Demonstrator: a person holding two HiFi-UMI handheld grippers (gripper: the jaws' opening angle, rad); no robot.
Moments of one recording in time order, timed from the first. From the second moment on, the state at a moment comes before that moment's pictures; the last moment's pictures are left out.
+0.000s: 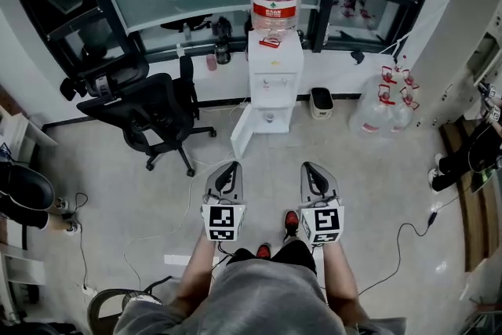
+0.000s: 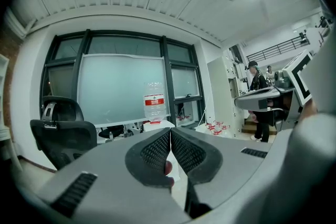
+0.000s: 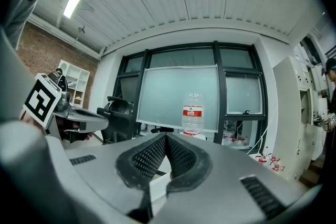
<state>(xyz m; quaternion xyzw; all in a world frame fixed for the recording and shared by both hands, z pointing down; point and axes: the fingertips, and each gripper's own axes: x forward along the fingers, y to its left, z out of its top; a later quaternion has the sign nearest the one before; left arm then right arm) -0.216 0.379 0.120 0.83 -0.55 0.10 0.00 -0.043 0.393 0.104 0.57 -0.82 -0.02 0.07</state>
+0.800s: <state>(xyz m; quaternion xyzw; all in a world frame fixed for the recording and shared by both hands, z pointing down) -0.188 0.200 0.140 0.81 -0.57 0.11 0.02 -0.007 0.200 0.130 0.56 -0.83 0.01 0.07</state>
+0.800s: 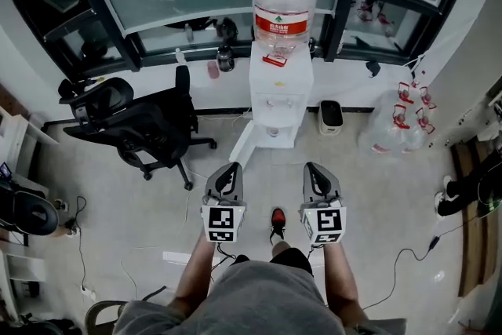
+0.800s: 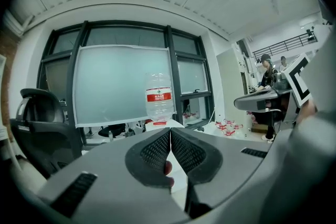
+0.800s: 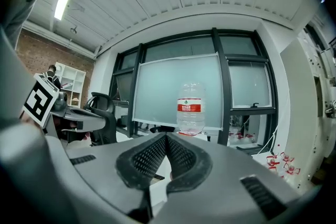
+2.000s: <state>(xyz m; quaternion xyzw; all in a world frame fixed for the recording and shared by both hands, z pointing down) -0.200 -0.033 0.281 0.75 -0.62 0.17 0.13 -0.032 -0.071 0.275 0.46 -0.87 0.13 0.13</state>
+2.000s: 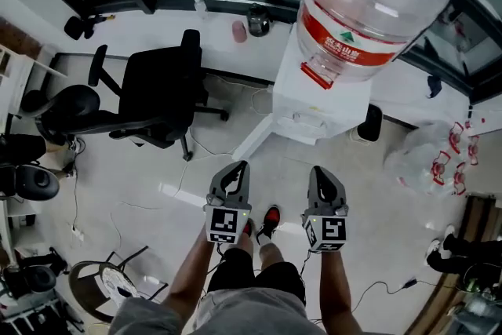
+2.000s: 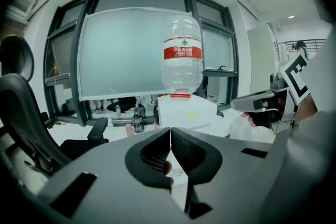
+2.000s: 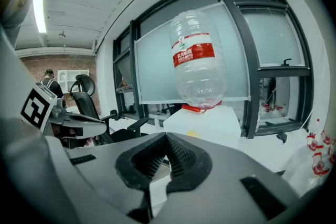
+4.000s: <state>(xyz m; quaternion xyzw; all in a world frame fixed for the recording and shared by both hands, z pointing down) -0.316 -0.010 0.764 0.72 -0.59 0.27 0.26 -0.111 -0.034 0.726 0.42 -0.84 0.24 0.25</state>
